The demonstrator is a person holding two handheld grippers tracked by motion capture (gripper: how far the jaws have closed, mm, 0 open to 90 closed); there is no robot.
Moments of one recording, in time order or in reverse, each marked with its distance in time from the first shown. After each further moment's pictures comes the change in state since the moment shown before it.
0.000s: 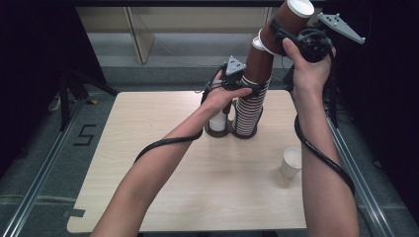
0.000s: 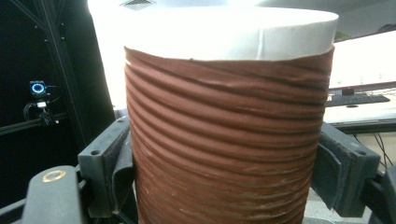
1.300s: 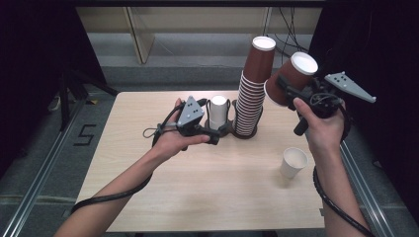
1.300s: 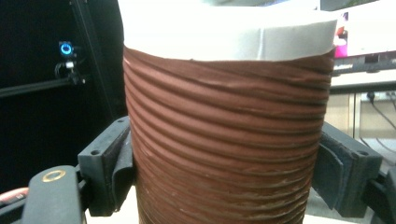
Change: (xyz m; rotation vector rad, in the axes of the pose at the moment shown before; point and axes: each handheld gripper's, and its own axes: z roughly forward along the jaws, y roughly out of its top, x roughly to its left) left arm -0.022 -0.053 -0.172 0.028 -0.015 0.178; right arm -0.010 -0.070 -0.094 0.132 0.084 0.011
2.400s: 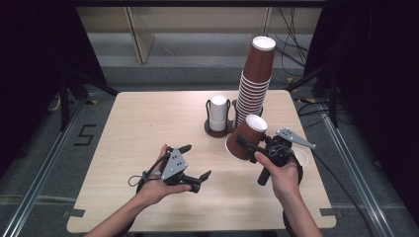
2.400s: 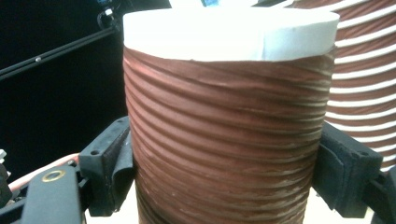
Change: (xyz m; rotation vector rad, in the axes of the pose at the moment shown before) left arm -0.042 -0.104 -0.055 0.085 -0.029 0.018; right arm 0.045 -0.147 -0.002 0.232 0.187 0.239
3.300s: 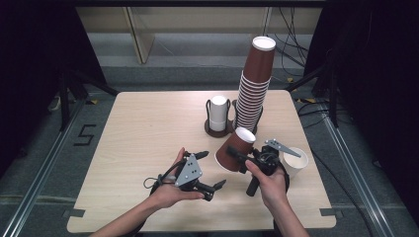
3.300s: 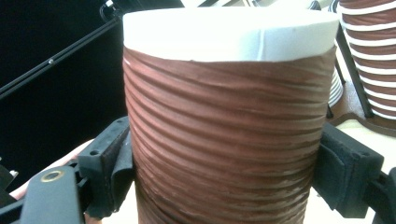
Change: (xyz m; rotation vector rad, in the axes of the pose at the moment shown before) left arm -0.026 0.000 0.026 -0.042 -0.124 0.020; right arm -0.002 -0.040 0.015 0.070 0.040 0.139
